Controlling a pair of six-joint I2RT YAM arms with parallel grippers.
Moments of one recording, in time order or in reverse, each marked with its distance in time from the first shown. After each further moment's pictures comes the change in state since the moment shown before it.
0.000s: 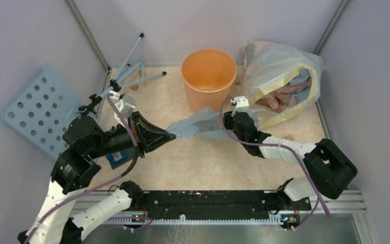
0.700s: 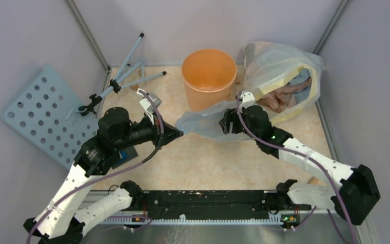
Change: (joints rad) left arm 0.000 0.066 -0.132 -0.052 -0.150 0.056; right arm -0.008 -0.259 0.142 -0.417 -0.211 0.014
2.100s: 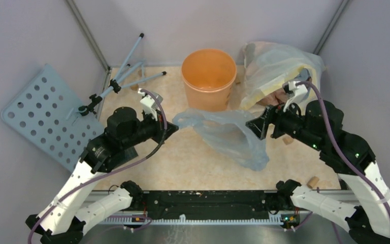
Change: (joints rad) left arm 0.000 0.024 -0.068 -0.019 -0.240 0.021; right arm 0.000 -0.328 0.591 -0.815 -0.190 0.063
